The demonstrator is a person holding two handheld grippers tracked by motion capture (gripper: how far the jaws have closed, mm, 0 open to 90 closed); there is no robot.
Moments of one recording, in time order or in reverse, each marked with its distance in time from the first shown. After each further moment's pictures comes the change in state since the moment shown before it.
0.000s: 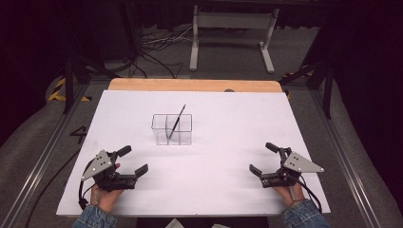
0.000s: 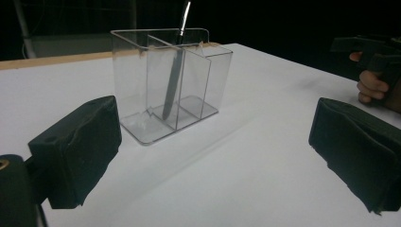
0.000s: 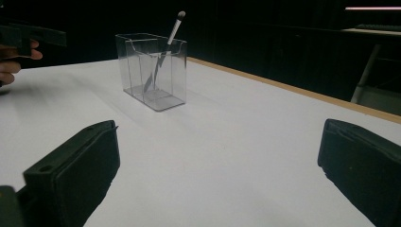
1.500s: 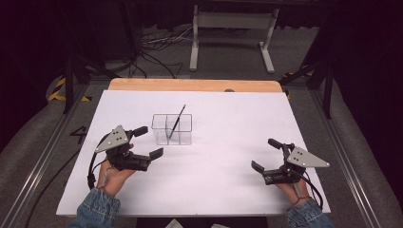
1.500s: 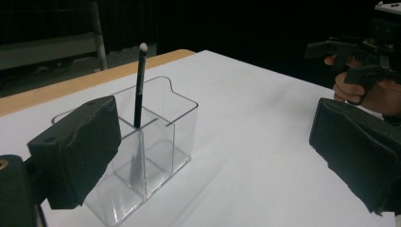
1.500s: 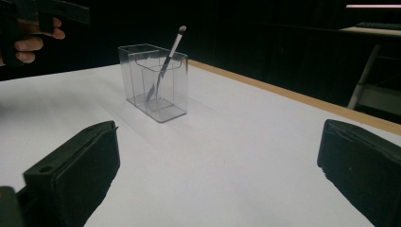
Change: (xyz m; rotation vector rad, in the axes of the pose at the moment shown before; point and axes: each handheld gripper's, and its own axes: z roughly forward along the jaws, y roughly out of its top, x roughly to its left) left arm -0.008 0.072 0.036 0.054 -0.119 0.062; right arm 0.000 0.028 -0.005 0.026 0.007 0.012
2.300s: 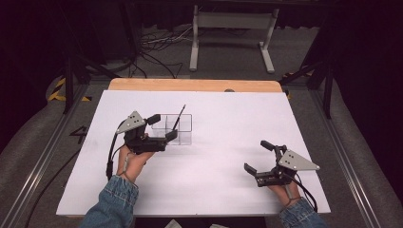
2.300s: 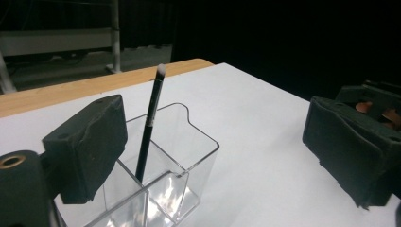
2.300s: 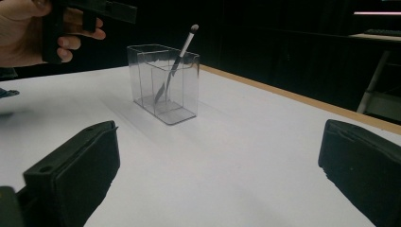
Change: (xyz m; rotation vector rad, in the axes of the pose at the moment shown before) left arm 0.011 0.020 0.054 -0.023 0.059 -0.108; right arm 0.012 -0.011 0.015 -0.032 0.013 -0.018
